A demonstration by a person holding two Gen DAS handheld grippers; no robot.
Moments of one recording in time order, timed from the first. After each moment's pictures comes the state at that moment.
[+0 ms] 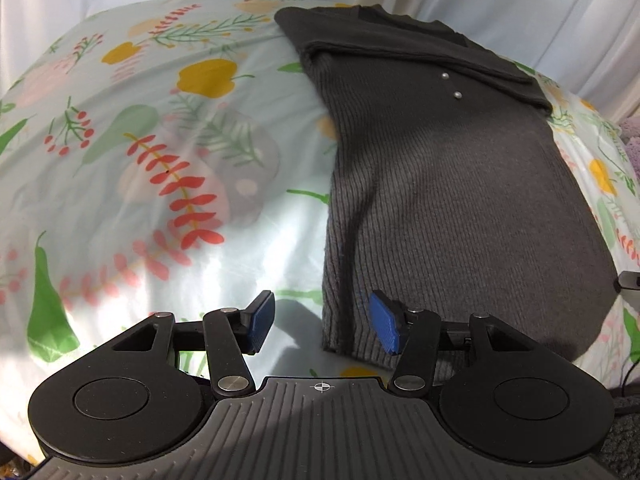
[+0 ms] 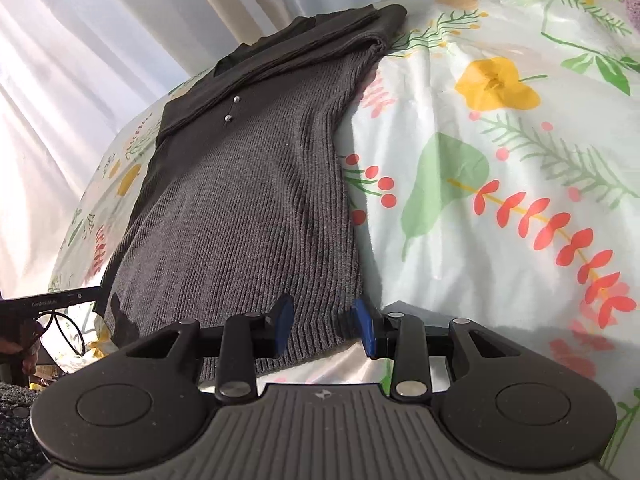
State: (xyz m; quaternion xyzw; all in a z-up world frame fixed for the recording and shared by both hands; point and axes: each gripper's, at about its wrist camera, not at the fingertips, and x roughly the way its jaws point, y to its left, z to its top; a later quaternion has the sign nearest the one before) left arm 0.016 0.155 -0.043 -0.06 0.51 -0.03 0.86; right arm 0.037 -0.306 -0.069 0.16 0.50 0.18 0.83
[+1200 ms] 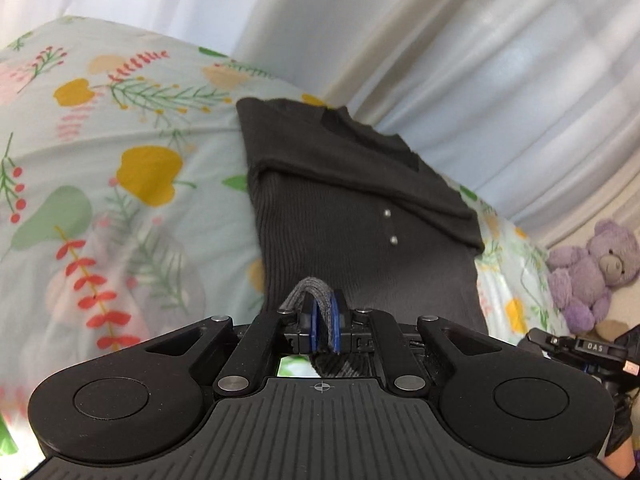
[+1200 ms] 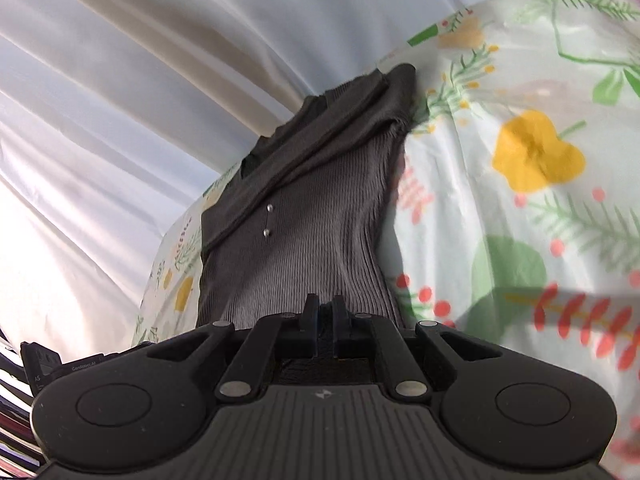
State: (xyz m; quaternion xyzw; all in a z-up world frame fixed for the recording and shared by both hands) left arm 0.095 0.180 0.002 -0.23 0.41 -0.09 0.88; right arm 0.103 -0.318 -0.040 0.31 0.42 0.20 0.83
